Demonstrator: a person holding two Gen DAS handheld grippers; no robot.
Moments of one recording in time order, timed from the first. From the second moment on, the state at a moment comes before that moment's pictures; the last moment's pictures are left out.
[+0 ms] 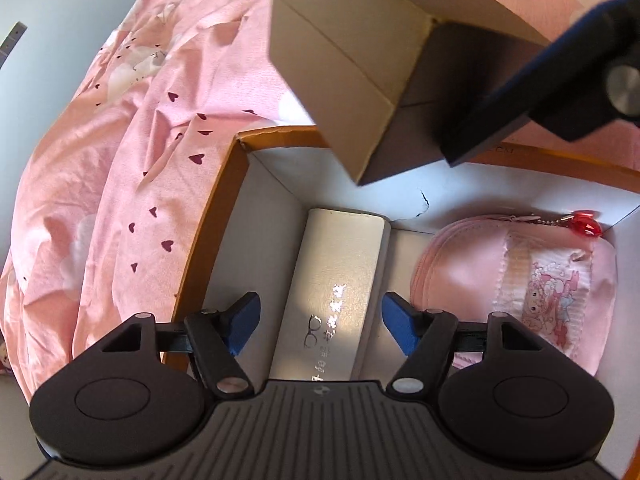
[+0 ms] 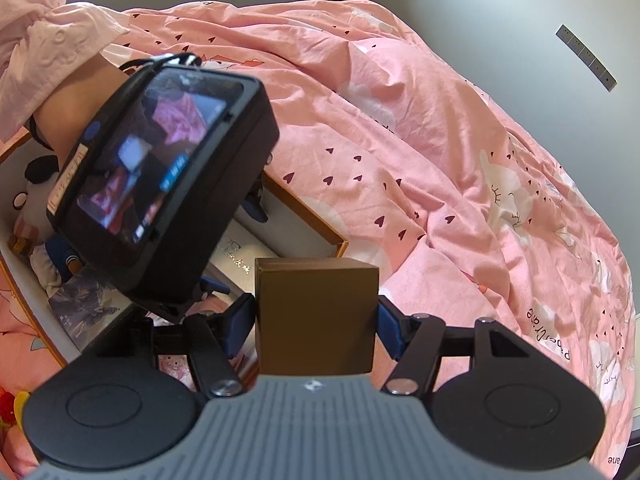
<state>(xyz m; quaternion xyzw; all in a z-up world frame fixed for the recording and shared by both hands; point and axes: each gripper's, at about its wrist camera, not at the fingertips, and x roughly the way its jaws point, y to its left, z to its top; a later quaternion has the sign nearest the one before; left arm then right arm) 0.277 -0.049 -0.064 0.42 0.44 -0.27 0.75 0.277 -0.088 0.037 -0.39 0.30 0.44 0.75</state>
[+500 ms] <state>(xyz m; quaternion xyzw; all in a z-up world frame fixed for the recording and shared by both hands) 0.305 0.021 -0.079 0.28 0.57 -0.17 0.76 0.267 -0.080 0.038 -0.39 0.30 0.45 0.75</state>
